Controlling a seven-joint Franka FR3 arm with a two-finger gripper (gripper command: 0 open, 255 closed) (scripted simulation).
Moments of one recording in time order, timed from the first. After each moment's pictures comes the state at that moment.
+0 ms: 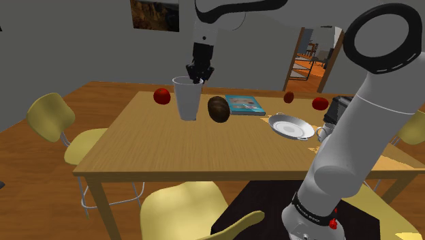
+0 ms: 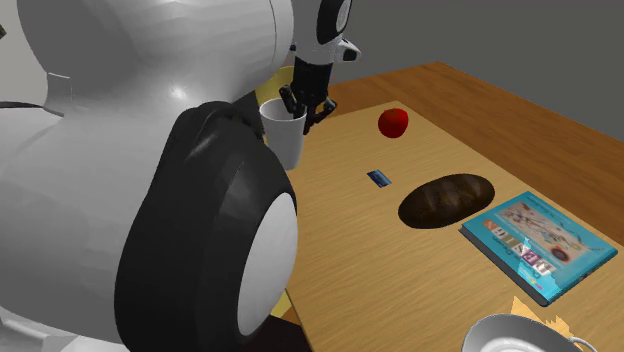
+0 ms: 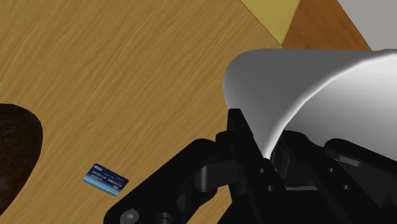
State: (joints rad) arm 0.03 -0.08 0.00 -1.78 0.16 1.67 0.10
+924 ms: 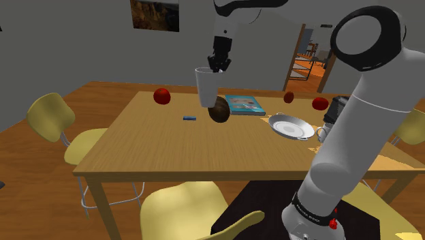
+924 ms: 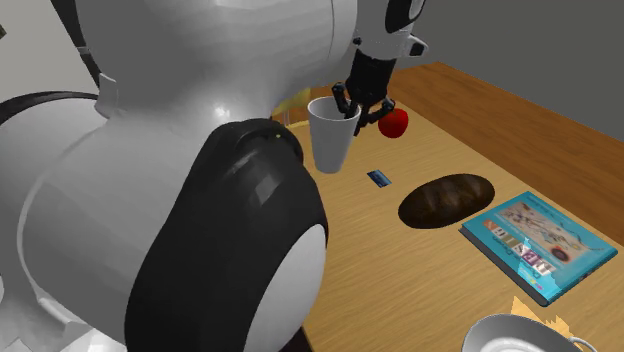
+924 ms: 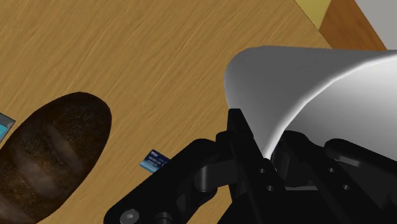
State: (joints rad) arm -0.07 -0.04 -0.11 -1.67 0.15 1.57 -0.11
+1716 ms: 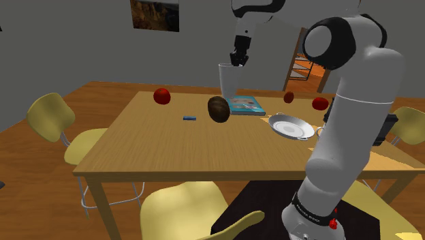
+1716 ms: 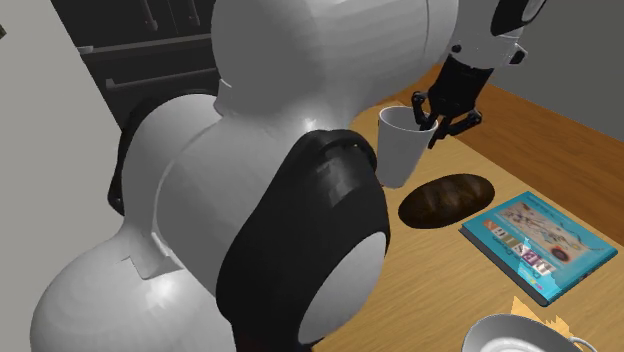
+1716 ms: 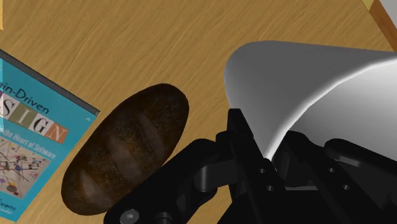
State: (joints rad) arm -0.22 0.13 -0.25 -1.44 0.16 1.47 -0.39
